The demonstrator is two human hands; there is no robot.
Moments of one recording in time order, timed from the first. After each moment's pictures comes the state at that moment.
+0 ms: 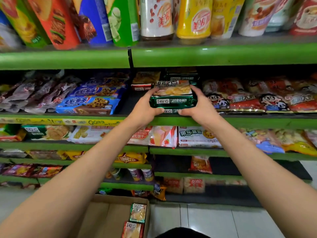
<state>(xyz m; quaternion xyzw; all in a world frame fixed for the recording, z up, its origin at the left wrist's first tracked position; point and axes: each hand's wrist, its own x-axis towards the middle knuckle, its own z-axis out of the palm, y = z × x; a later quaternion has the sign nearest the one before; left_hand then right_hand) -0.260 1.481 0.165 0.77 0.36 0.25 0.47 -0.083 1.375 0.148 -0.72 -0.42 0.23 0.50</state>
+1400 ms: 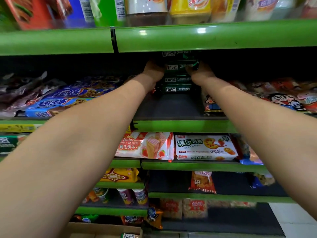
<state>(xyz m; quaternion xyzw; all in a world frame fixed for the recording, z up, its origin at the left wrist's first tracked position) -0.123 1.577 0.179 0.77 0.34 0.37 0.40 0.015 1.484 0.172 -0.82 -0.38 0.07 0.42</state>
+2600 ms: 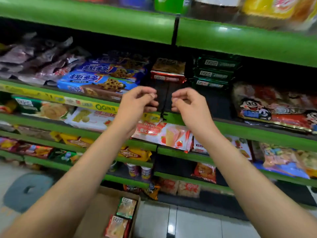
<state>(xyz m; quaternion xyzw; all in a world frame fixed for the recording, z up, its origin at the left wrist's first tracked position) -0.318 1.516 0.126 0.56 0.32 0.43 0.63 -0.181 1.425 0.144 -0.66 -0.46 0.22 0.55</state>
